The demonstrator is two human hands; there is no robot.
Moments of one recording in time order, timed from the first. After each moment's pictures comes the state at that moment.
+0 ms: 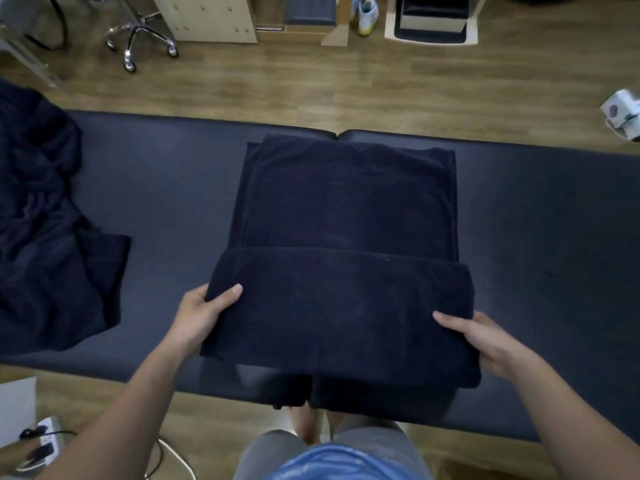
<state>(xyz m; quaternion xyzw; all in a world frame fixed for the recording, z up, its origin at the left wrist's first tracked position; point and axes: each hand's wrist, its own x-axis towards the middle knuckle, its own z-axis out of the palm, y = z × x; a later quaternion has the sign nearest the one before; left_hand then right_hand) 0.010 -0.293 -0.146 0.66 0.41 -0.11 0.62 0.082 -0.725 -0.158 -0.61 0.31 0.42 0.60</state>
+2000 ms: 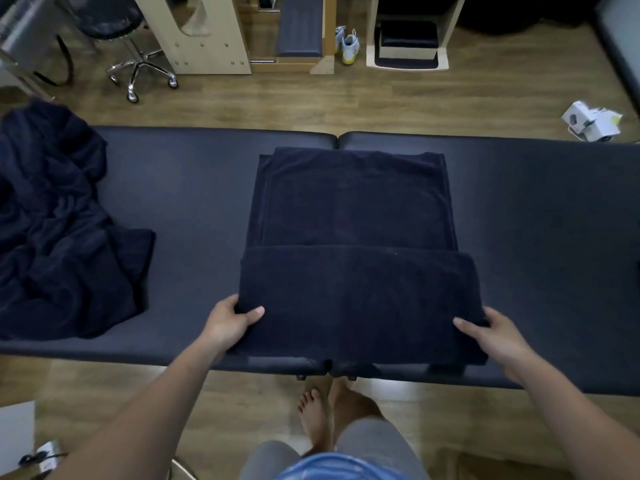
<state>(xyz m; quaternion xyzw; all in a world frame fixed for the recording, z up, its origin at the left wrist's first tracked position) -0.051 -0.281 -0.171 0.72 0.37 -0.19 0.55 -0.010 -0.730 -0.163 -0.78 0.30 0.25 0.48</state>
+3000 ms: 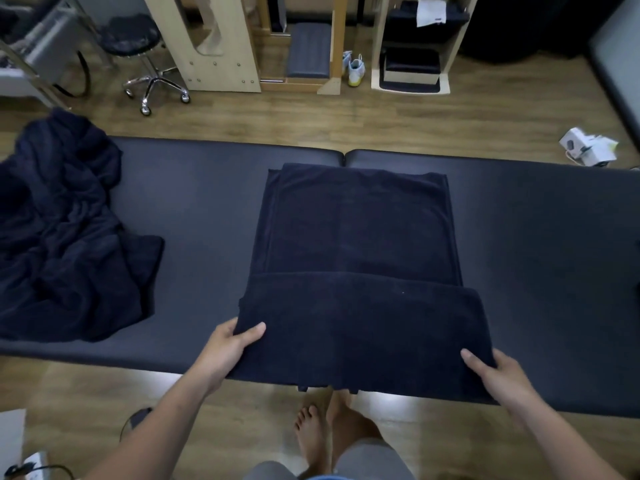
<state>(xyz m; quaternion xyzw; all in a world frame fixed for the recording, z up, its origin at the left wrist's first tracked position) -0.083 -0.288 -0.144 0.65 0.34 -0.20 0.65 -0.052 -0.721 -0.147 -0.79 0.32 0.25 0.46</state>
